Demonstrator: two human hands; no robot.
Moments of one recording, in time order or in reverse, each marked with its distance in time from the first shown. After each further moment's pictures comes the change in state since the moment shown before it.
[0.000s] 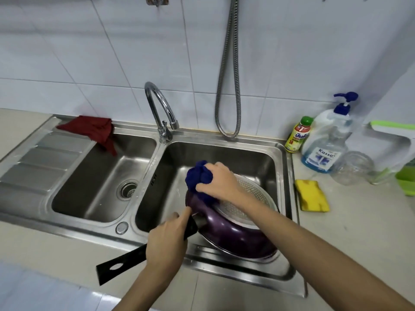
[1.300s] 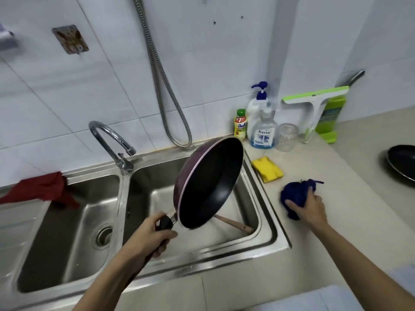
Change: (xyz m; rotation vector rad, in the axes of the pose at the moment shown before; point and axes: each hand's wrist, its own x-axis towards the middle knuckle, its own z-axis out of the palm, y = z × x) left_hand 0.035 -0.028 -0.043 -0.953 -0.599 -0.027; right_hand -0.216 0.193 -0.035 0.130 0.576 0.909
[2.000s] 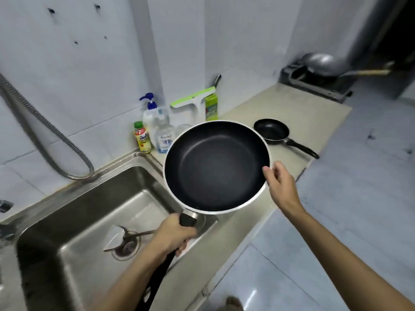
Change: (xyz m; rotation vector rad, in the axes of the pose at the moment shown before) left_hand -0.005 0.050 0.161 0.371 -0.535 0.260; right_hand -0.164 0.027 -0.125 0.493 0.572 -0.055
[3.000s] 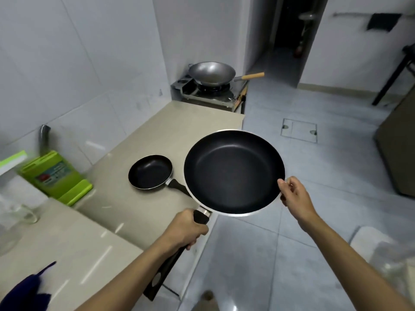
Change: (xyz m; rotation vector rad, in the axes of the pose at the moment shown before) left_hand 0.268 0.296 0.412 0.402 -0.239 0.204; right_hand 0.252 0.285 -0.394 0.162 0.266 0.325
